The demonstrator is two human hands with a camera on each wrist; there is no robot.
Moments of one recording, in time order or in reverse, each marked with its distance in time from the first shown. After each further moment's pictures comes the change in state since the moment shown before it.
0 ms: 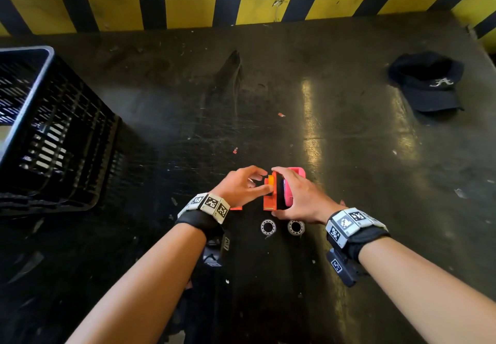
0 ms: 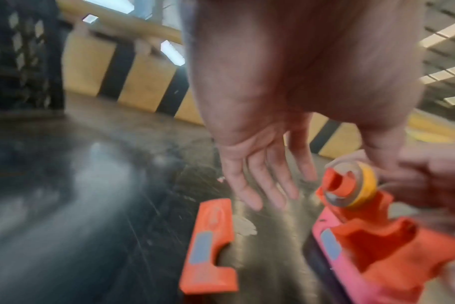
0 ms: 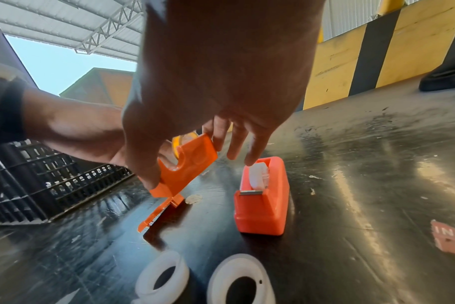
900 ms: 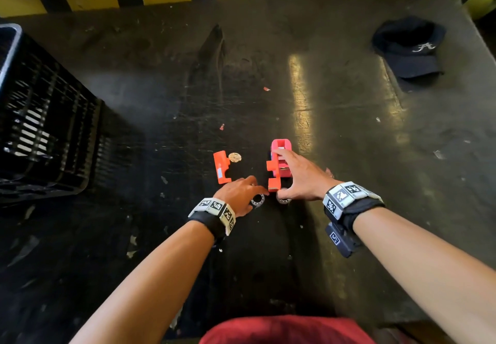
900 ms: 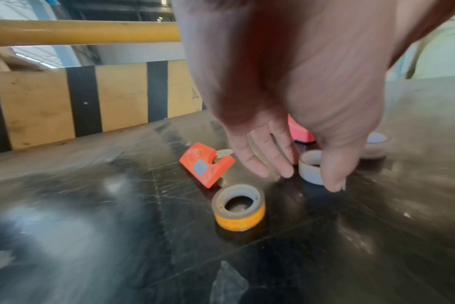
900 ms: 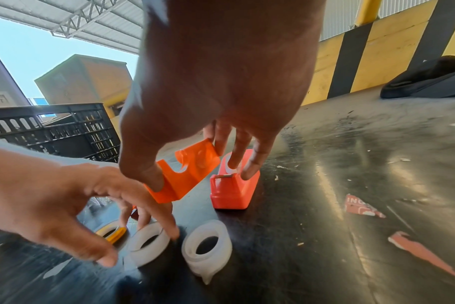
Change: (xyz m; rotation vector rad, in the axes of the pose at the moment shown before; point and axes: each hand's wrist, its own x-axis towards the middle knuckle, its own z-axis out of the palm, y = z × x) left_hand -0.025 -0.023 0.072 0.704 -0.230 0.223; right_hand -0.034 0.016 0.000 -0.046 -0.068 0.127
